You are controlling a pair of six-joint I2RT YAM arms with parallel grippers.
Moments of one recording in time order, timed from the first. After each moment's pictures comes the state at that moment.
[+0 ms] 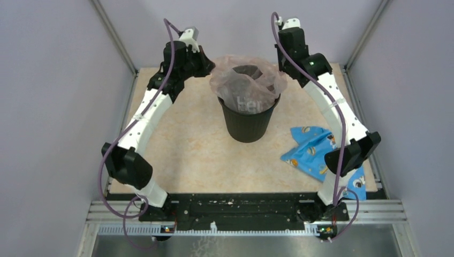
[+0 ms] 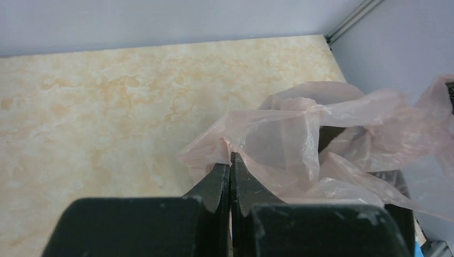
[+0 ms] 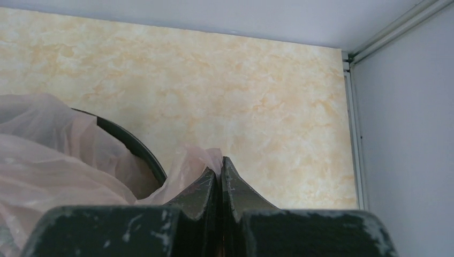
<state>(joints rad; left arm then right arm) -0.35 1.59 1.68 -0.34 0.17 -0.37 0.49 1.75 2.10 -0.87 0.53 0.05</state>
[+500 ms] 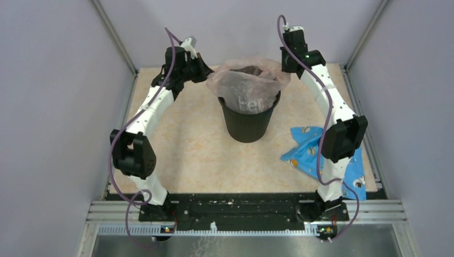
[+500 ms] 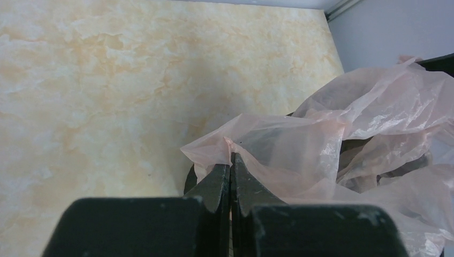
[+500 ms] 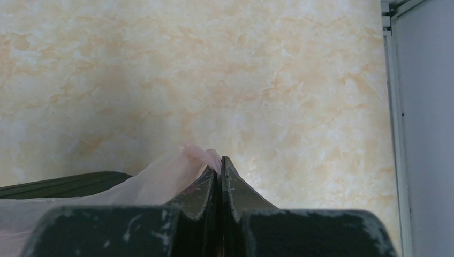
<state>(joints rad) -0.24 1.72 1.61 -0.27 0.36 -0.46 0.34 1.94 2.11 -0.83 0.39 0.12</state>
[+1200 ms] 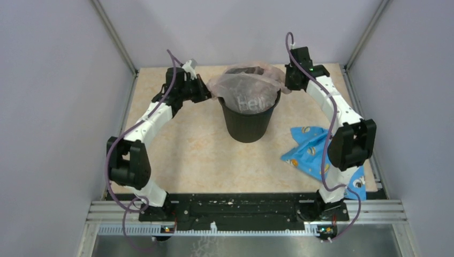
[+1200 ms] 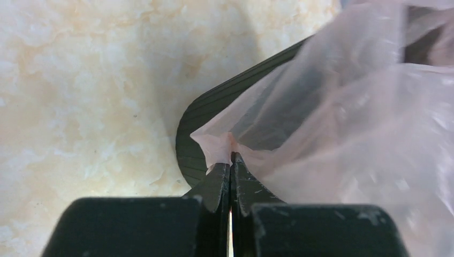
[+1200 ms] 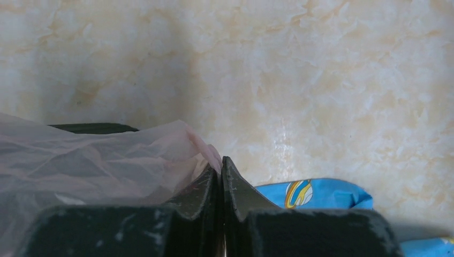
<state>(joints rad) -0.24 1.63 1.28 -0.15 0.45 -0.52 0.28 1.84 1.77 -0.76 0.23 0.25</state>
